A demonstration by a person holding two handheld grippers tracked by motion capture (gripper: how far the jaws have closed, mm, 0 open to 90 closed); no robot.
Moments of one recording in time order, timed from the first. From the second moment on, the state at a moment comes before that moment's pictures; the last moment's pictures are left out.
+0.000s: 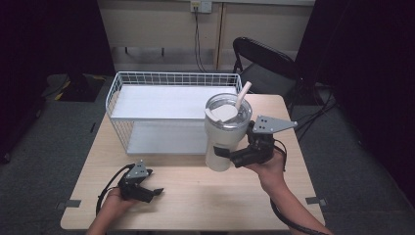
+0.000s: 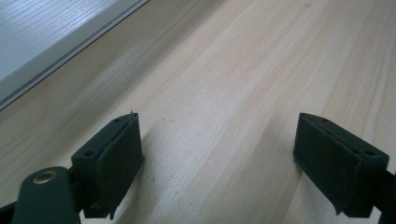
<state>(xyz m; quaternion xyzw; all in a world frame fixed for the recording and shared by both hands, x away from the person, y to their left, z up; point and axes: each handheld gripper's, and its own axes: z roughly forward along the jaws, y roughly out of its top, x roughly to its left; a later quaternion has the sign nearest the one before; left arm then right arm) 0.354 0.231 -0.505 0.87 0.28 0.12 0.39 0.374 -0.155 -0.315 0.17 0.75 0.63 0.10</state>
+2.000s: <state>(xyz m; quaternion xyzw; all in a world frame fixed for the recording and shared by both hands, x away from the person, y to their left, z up) 0.354 0.231 -0.505 0.87 0.28 0.12 0.39 0.423 -0.110 -0.218 0.18 0.76 0.61 0.11</state>
